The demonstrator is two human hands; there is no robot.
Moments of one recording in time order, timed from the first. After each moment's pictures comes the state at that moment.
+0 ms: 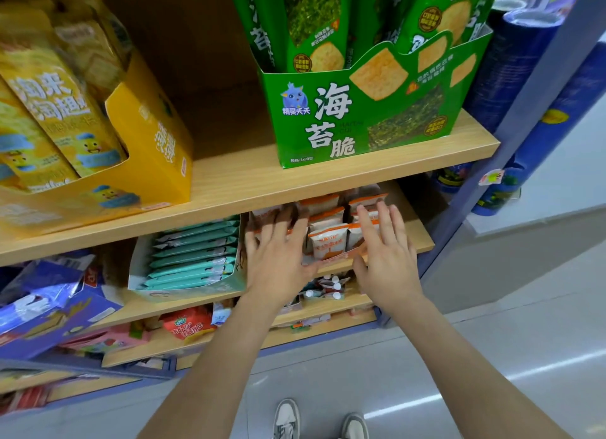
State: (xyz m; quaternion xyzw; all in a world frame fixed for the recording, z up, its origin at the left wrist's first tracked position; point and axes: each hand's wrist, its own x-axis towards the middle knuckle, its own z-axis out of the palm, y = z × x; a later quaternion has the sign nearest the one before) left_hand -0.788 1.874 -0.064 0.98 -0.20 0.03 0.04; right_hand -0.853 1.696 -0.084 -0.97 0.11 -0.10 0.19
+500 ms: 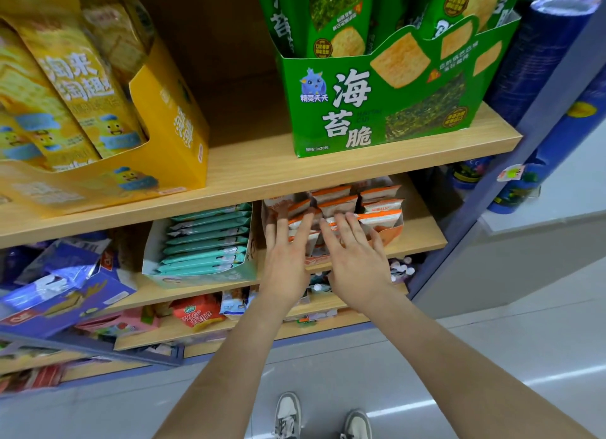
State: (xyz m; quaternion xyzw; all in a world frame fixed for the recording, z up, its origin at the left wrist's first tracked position) left_hand -0.800 1.883 -0.084 0.97 -0.16 -0.03 0.17; right_hand -0.838 1.749 -0.084 -0.99 -0.01 -0.01 0.11
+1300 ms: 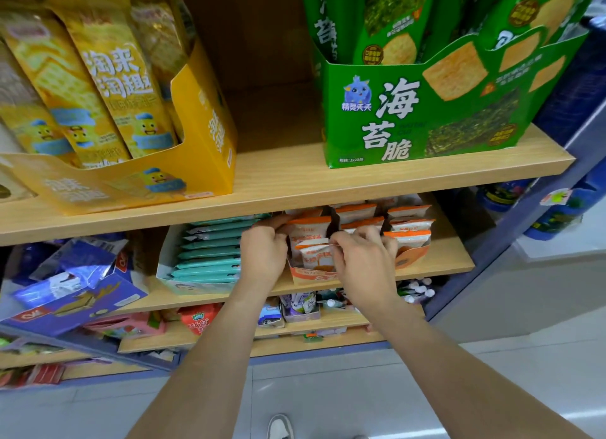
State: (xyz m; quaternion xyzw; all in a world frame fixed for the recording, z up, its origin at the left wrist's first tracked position) left_hand -0.742 1.923 -0.075 0.94 0.05 0.03 0.34; right_hand -0.805 1.769 -0.091 -0.96 0.03 -0.24 0.16
